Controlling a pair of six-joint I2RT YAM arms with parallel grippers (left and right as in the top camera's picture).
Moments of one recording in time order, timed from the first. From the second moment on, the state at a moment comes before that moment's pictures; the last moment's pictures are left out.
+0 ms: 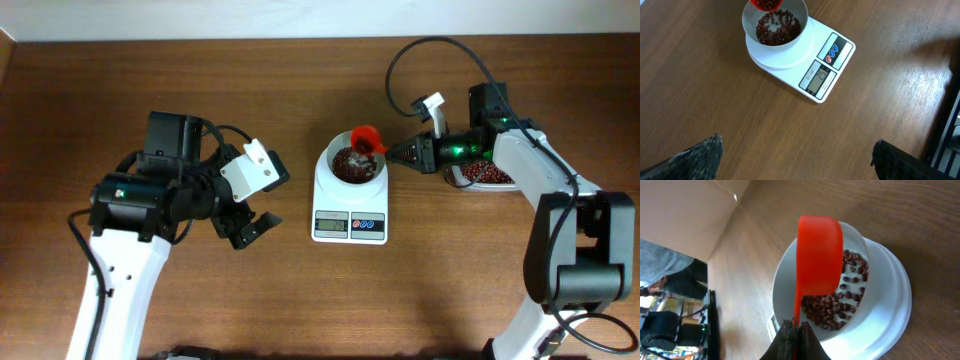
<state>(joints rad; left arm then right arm) -0.13 1.27 1.34 -1.19 0.48 0.85 0.02 1.94 1.30 -0.60 -1.09 -0.32</state>
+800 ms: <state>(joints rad) -0.13 1.27 1.34 -1.19 0.48 0.85 0.03 1.94 1.31 -0.67 -1.03 -0.56</state>
